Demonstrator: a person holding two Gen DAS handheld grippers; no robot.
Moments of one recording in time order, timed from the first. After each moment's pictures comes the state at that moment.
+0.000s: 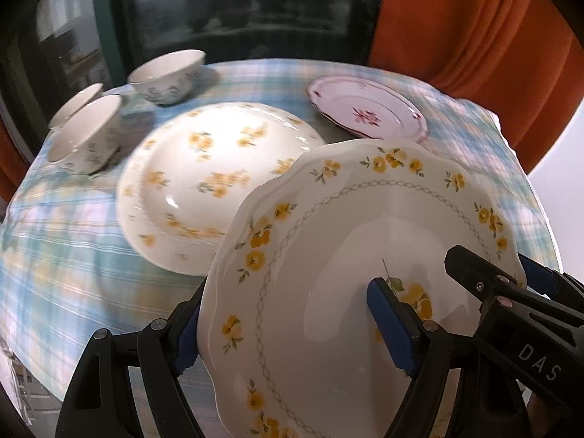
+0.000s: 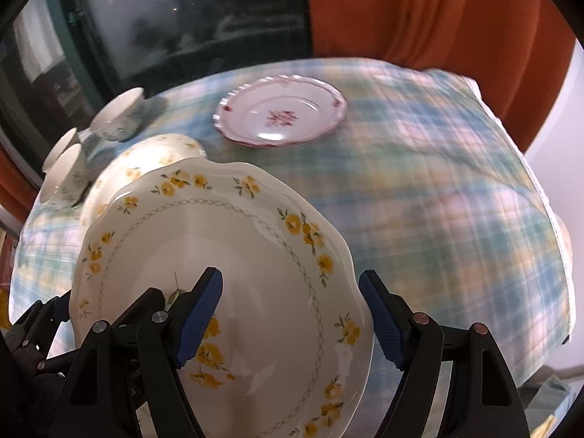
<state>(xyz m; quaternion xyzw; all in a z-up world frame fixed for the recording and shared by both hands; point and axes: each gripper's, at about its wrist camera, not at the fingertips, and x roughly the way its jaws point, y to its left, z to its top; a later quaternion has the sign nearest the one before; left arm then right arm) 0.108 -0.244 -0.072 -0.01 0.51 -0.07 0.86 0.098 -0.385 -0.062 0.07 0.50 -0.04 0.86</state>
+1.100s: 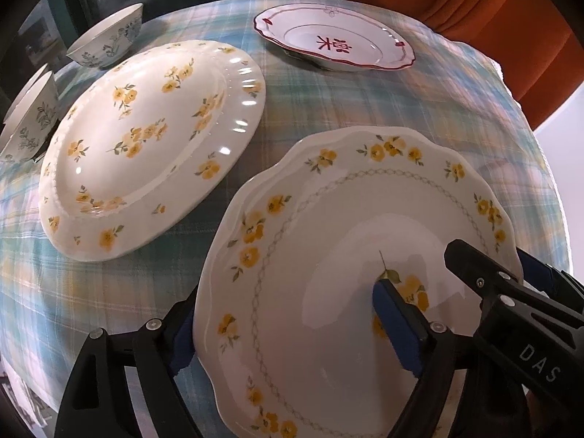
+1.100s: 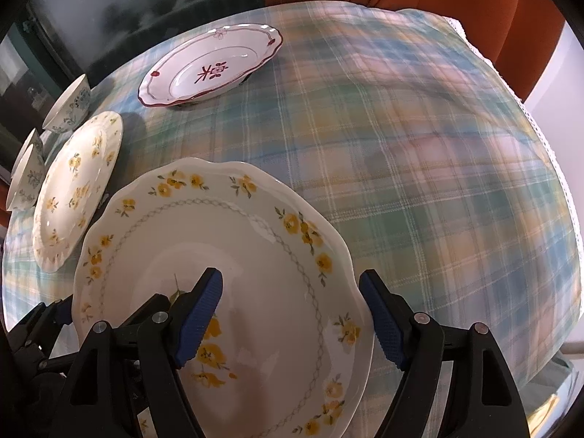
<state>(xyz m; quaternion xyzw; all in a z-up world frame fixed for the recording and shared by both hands) 0.131 -0.296 -0.118 0.01 0.59 -0.10 0.80 0.110 -0.445 -0.113 0.10 0.56 -0.06 0.82</state>
